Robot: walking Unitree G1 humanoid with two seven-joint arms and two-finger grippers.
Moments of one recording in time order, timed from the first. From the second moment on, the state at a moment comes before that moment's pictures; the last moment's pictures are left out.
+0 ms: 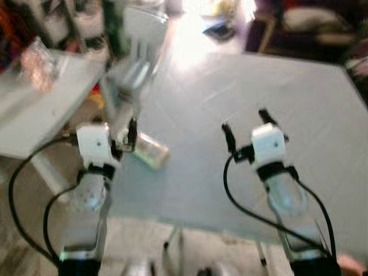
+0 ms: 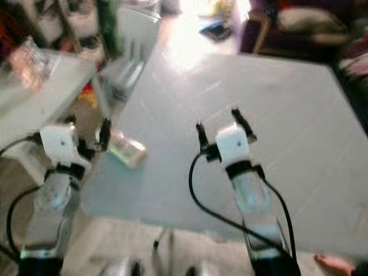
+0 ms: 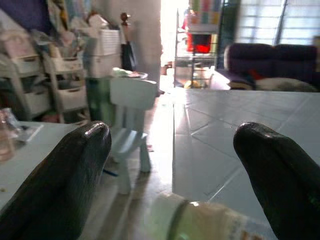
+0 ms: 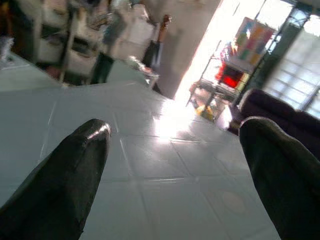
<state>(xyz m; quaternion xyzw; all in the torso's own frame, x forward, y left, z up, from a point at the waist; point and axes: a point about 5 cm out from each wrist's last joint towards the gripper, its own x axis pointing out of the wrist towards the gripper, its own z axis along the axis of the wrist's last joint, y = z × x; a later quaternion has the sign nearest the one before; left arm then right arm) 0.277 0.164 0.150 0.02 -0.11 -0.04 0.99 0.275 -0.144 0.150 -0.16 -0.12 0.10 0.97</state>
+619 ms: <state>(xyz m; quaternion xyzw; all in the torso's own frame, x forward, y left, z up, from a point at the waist) 0.274 0.181 0.138 0.05 -0.08 0.00 1.00 0.298 -0.133 0.167 -0.13 -0.10 0.23 0.96</state>
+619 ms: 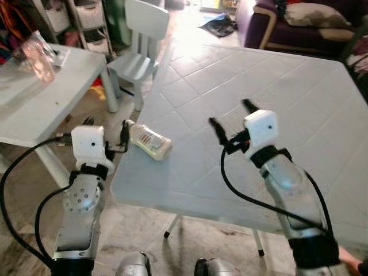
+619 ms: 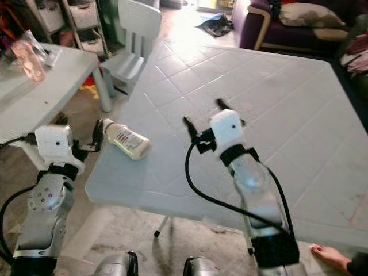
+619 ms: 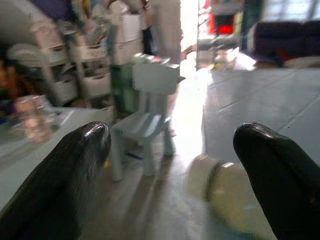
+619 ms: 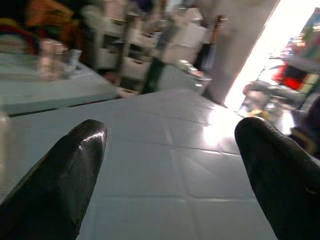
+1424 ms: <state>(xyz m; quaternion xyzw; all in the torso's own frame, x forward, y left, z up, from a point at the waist) 0.274 0.214 0.133 0.07 -0.06 0.11 0.99 0.302 -0.115 0.176 -0.15 -0.12 0.32 0.93</state>
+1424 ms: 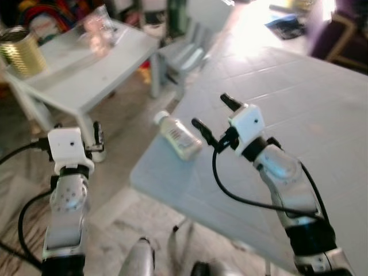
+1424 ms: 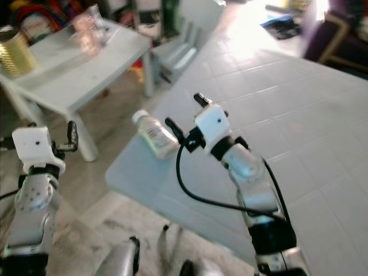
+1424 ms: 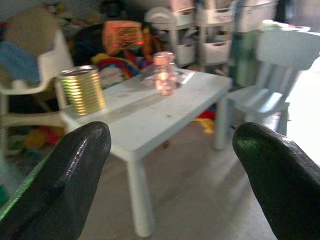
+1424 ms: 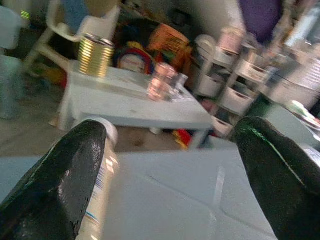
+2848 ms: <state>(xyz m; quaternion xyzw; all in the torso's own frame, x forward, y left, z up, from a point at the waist) 0.273 0.204 0.109 0.07 0.00 0.07 1.00 0.336 -0.086 0.150 -0.09 0.05 0.25 0.96</state>
